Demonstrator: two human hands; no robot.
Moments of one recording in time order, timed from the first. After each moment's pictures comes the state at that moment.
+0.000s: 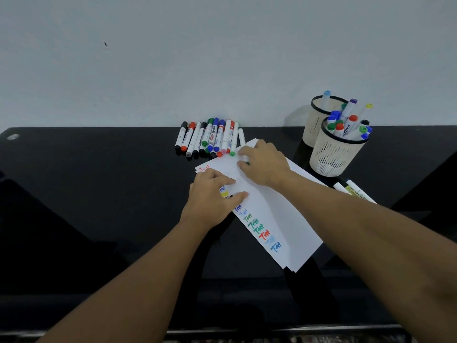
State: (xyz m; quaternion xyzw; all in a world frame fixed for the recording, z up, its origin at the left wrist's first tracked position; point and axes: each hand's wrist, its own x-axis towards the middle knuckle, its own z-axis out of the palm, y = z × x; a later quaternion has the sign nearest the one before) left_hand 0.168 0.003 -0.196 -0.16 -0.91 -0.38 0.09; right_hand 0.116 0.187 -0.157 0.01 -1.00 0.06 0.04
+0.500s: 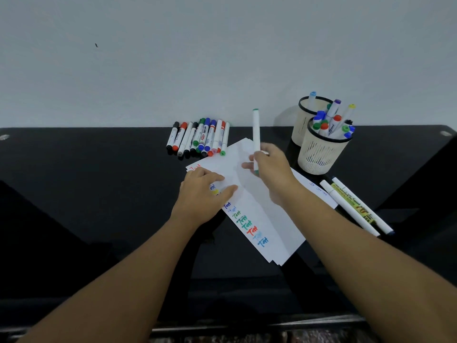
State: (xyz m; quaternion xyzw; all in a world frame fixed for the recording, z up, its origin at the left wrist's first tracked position) left_hand 0.174 0.005 -0.186 -0.14 -0.92 -0.36 0.06; right_hand 0.185 0.185 -0.126 -0.19 -0.71 0.68 0.07
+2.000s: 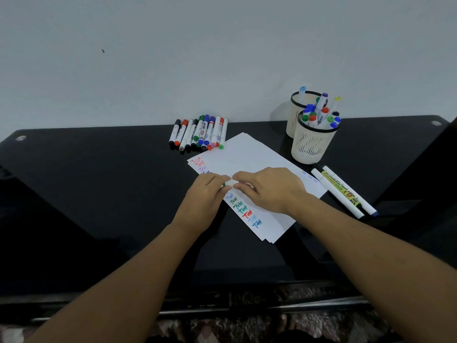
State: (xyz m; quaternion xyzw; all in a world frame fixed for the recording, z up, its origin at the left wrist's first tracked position) left_hand 0.219 -0.001 -0.192 -0.33 -0.88 -0.29 0.20; right_hand 0.246 0.206 -0.134 0.15 -0.99 0.02 0.01
